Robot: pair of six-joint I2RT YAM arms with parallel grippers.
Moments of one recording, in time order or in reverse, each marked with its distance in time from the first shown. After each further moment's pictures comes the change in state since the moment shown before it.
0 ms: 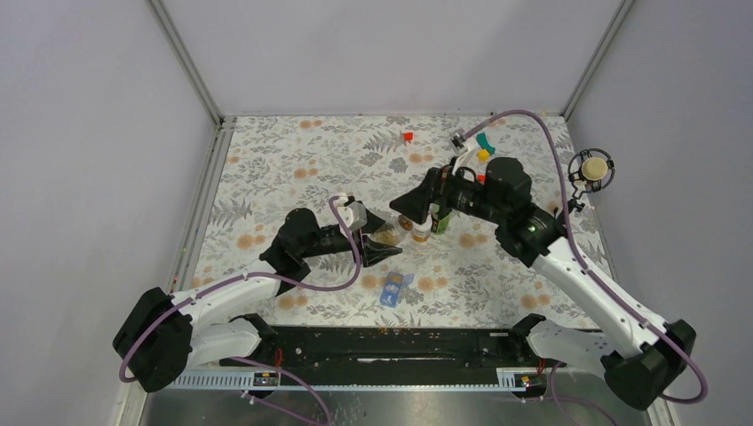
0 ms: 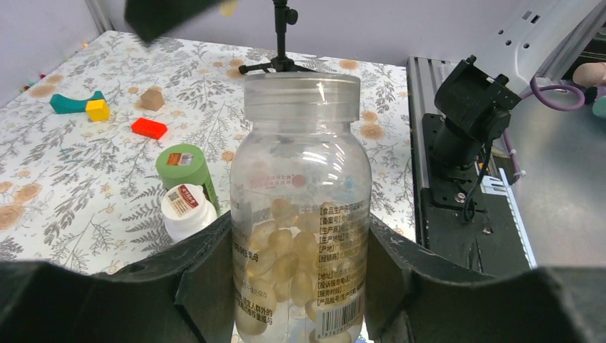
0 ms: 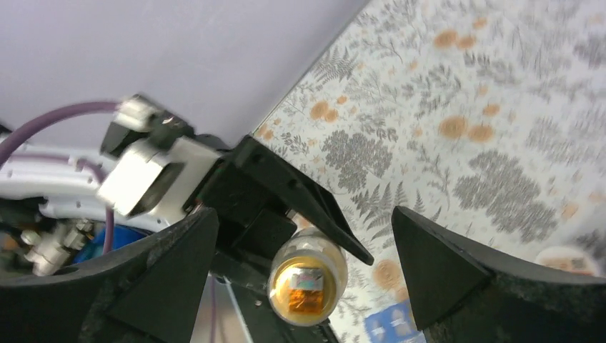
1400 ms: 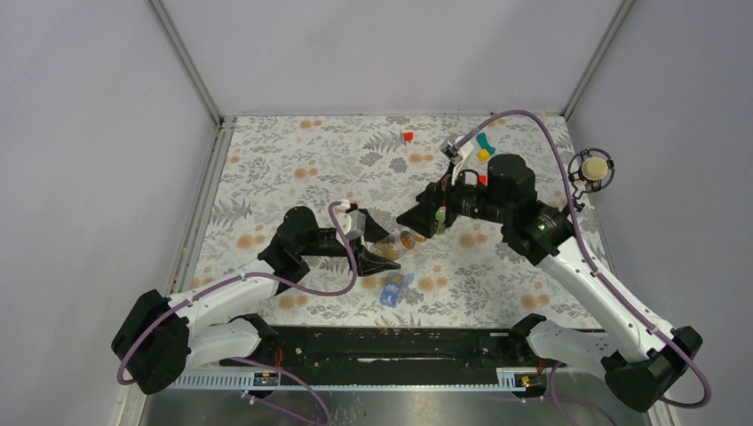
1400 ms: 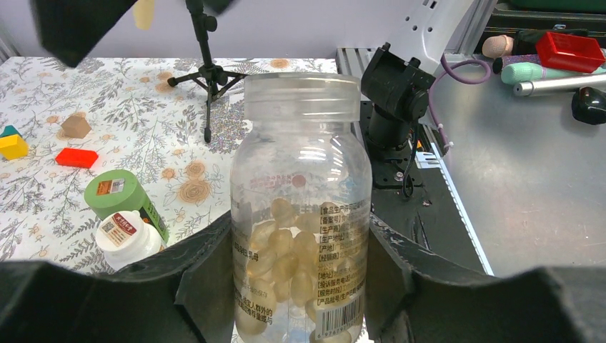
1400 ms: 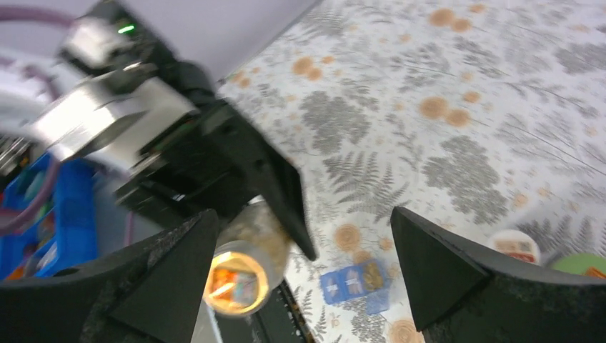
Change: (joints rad) left arm 0.003 -0.014 0.019 -0.035 0.219 0.003; right arm -0.014 -0.035 0.071 -0.201 -0.061 -0.300
